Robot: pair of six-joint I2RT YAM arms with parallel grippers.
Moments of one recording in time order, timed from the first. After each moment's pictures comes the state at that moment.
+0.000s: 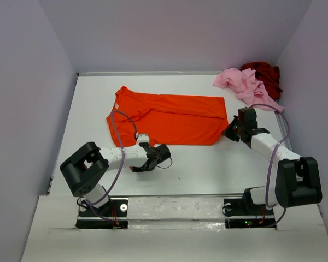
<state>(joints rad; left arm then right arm) -0.97 1.57 0.79 -0.84 -0.66 -1.13 0.11 1.34 0.72 -0.20 -0.06 0.73</state>
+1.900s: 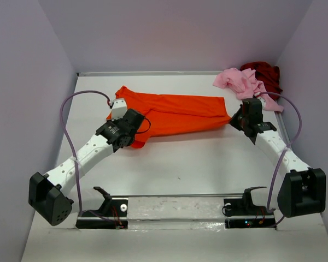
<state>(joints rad) -0.66 1.20 1.03 -0.87 -0.78 -0.70 0.13 1.25 0.86 -0.29 0.16 0.67</state>
